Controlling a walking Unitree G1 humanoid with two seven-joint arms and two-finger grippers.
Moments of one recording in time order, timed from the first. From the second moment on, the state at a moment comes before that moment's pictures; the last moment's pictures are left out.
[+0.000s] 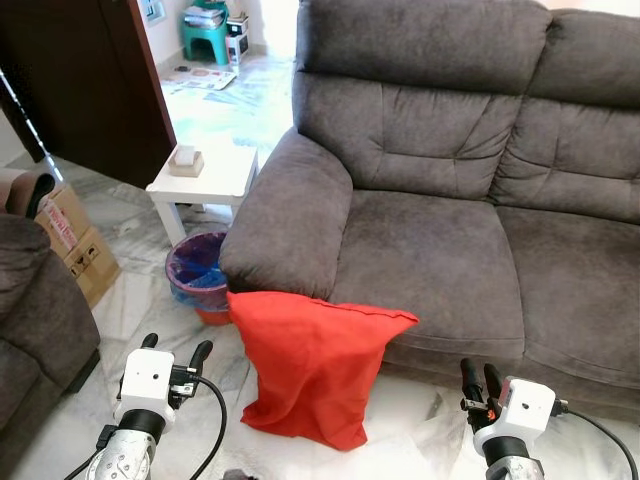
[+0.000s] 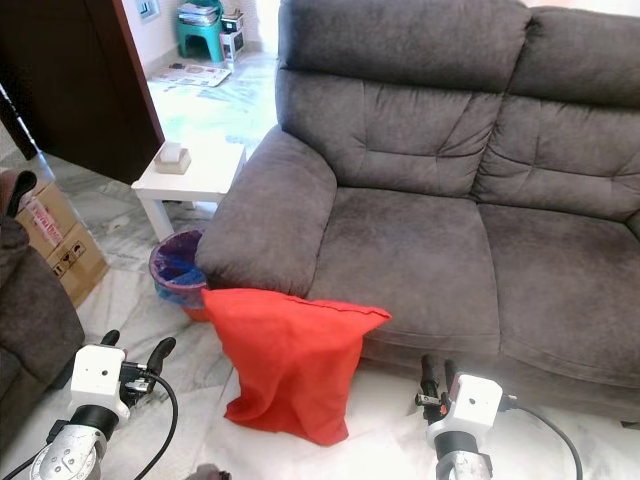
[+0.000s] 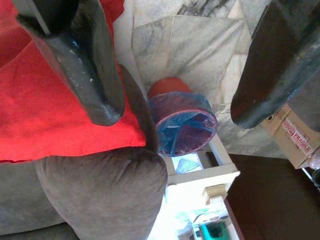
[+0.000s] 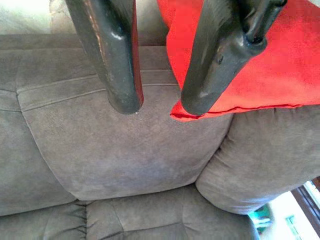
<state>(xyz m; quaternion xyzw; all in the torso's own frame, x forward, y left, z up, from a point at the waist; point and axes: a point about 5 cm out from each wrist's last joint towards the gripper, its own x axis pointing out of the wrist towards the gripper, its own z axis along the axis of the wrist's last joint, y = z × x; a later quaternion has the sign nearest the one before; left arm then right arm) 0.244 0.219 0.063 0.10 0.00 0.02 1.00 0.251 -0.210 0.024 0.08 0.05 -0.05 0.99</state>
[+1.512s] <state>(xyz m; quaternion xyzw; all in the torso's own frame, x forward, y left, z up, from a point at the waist) 0.245 0.216 0.065 0.09 0.00 0.02 1.00 0.249 -0.207 0.020 0.09 0.06 -0.05 0.99</state>
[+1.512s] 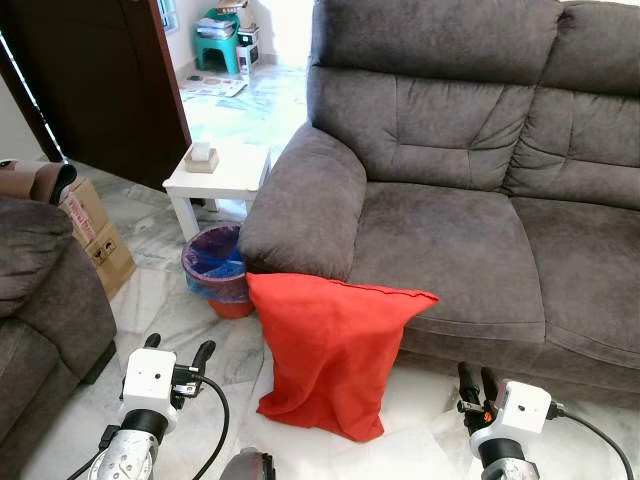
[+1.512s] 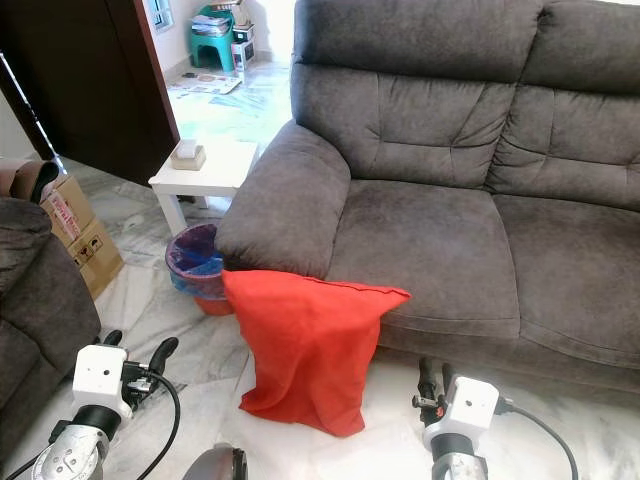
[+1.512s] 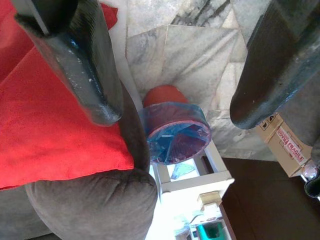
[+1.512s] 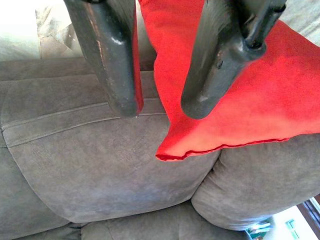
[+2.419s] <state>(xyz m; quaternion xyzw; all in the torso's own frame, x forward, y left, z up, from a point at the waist) 0.247 0.209 0.066 0.08 0.00 0.00 1.00 0.244 -0.217 0.013 0.10 0.07 -0.08 0.99</state>
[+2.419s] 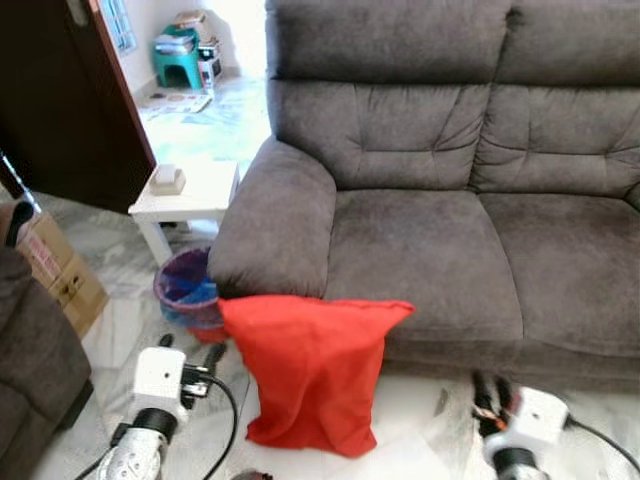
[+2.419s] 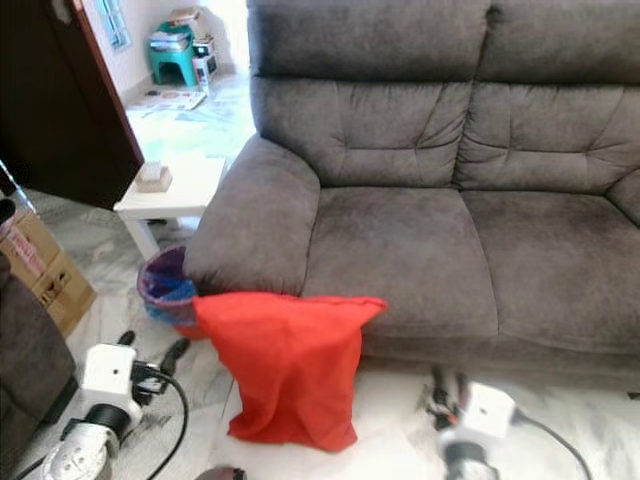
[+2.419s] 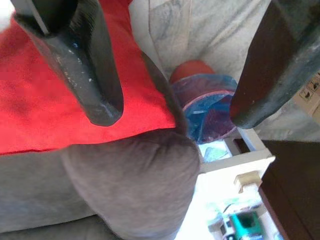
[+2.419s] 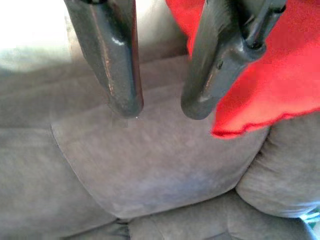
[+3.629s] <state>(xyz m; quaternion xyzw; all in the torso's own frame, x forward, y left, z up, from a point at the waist) 0.246 0.212 0.066 0.08 0.01 0.00 1.00 0.255 -0.207 0.019 0.08 0.06 -0.06 0.99</state>
